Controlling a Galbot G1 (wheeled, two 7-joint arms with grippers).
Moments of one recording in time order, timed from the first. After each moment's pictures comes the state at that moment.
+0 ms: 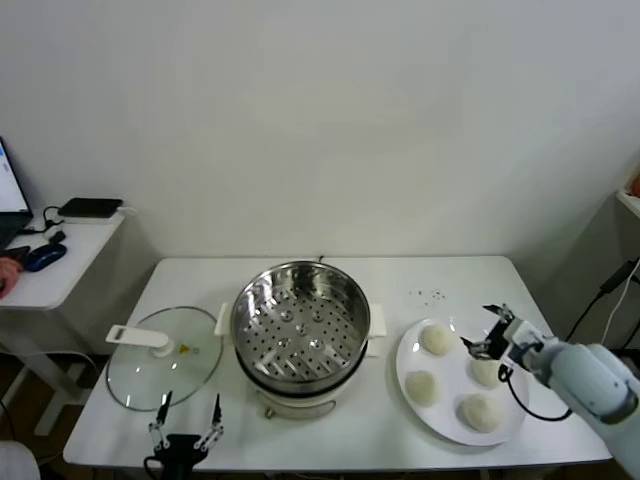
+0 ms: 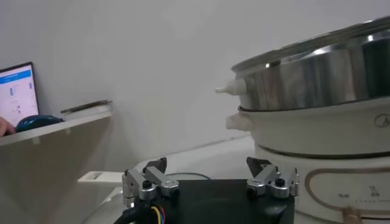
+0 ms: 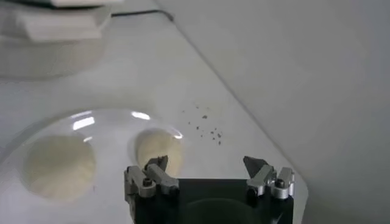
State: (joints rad) left arm 1.74 -1.56 -0.64 -1.80 0.19 -0.39 -0.05; right arm -0.82 0.44 0.01 1.81 0.18 -0.62 -0.48
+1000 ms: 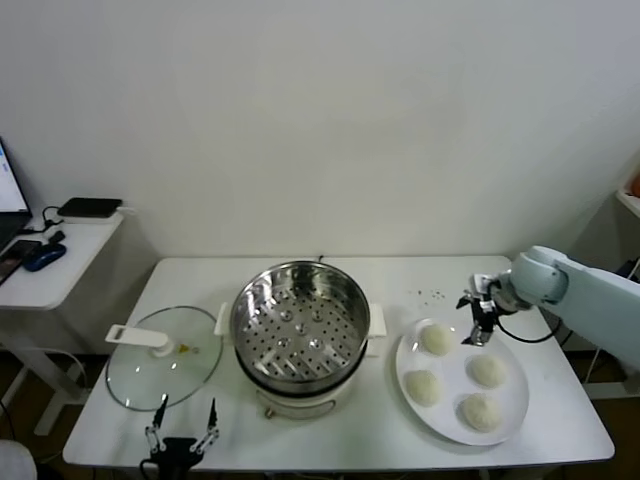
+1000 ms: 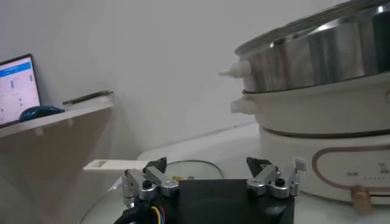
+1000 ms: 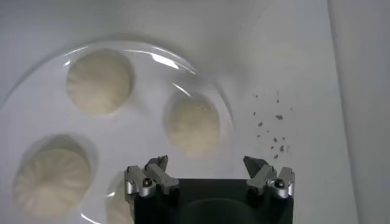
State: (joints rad) left arm 1.73 -1.57 -0.67 -1.77 0.19 -0.38 -0.03; right arm 0.21 0.65 -1.13 1.27 0.21 -0.32 -0.91
